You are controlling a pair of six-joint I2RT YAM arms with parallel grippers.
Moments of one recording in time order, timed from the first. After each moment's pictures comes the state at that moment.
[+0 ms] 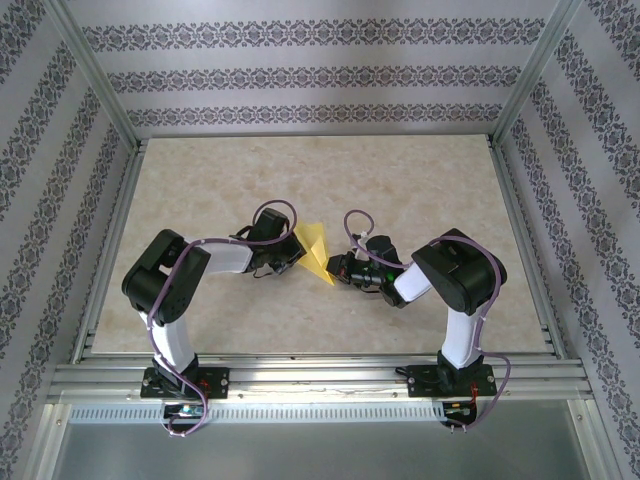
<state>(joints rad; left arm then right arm) -0.50 1.82 0.87 0.07 0.28 -1.16 0.53 1.89 0.49 0.90 -0.55 1.10</state>
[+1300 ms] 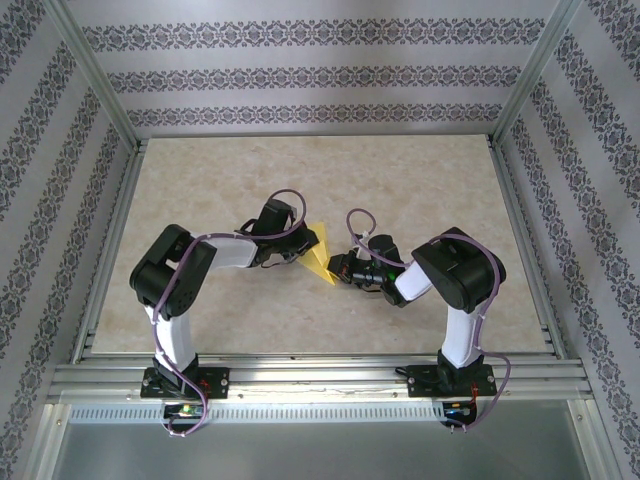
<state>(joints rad) -0.50 1.88 0.94 0.21 0.41 -1.10 0.51 1.91 0.49 0.91 -0.58 1.13</state>
